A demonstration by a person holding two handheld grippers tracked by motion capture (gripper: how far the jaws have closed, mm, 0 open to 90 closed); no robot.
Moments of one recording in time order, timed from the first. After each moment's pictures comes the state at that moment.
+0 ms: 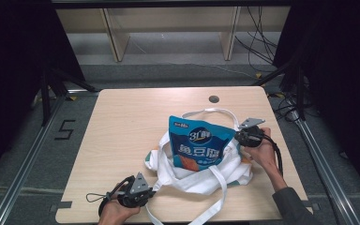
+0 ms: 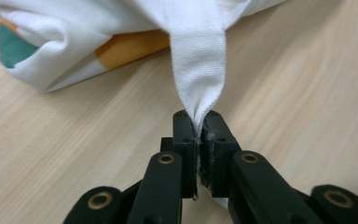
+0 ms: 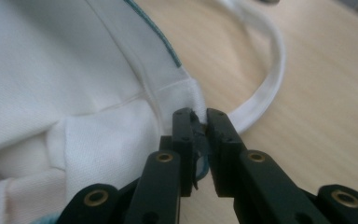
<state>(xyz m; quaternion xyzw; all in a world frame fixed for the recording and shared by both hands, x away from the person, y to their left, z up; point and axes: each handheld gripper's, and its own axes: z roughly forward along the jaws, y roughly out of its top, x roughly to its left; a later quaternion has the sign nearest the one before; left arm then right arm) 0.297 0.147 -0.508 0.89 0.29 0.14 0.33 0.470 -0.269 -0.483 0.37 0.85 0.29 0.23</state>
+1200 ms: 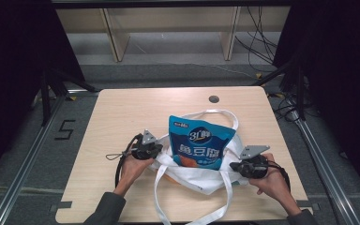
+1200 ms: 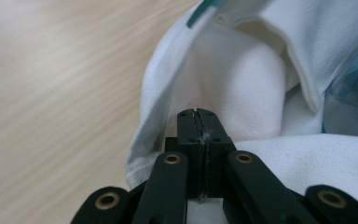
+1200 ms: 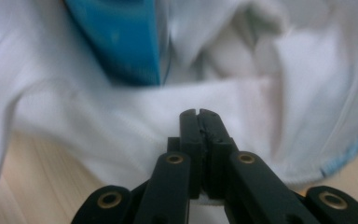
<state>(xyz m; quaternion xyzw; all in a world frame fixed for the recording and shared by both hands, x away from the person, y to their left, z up) 0.427 0.131 -0.501 0.83 0.37 0.17 0.38 0.368 -0.257 -0.477 0.29 0.89 0.32 0.14</state>
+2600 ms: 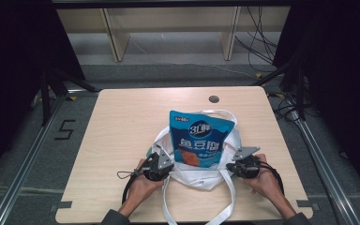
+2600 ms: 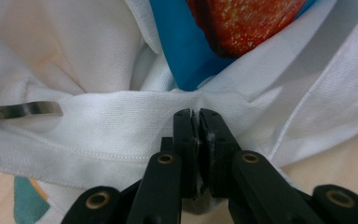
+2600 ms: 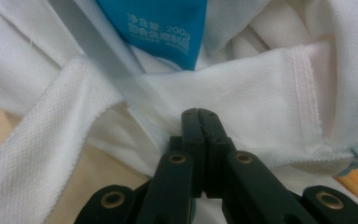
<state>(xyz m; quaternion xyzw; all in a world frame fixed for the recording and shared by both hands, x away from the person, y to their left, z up) 0.373 0.084 -0.505 0.87 0.30 0.20 0.34 0.383 -0.243 -0.494 0.30 0.90 0.29 0.14</state>
